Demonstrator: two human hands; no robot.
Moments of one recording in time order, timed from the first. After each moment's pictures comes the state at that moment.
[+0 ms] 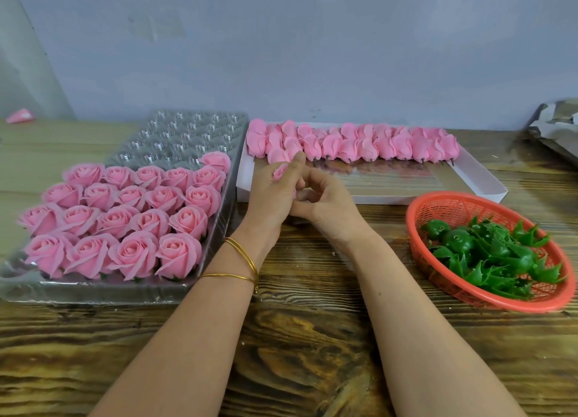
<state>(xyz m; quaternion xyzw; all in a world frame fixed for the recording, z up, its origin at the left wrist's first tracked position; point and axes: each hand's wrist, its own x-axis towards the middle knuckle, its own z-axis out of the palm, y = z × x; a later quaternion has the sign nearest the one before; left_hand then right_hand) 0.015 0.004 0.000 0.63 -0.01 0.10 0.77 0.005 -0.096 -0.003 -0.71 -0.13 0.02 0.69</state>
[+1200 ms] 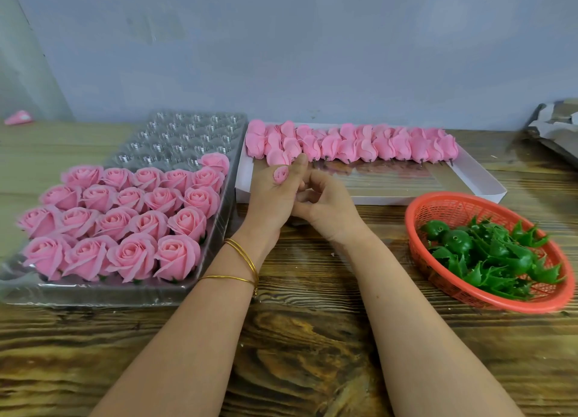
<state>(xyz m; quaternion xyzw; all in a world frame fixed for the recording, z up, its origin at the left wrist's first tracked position) 0.019 0.002 -0.006 0.62 -0.04 0.12 0.77 0.009 -0.096 -0.008 -0.73 -0.14 -0.01 0.67</state>
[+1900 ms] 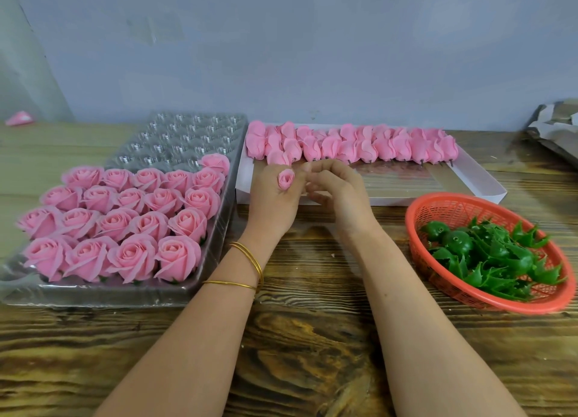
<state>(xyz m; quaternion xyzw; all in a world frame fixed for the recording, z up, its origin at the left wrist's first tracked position) 0.015 0.008 -0.007 0.77 -0.10 0.24 0.58 0.009 -0.104 0.007 -0.67 -0.05 -0.03 0.74</state>
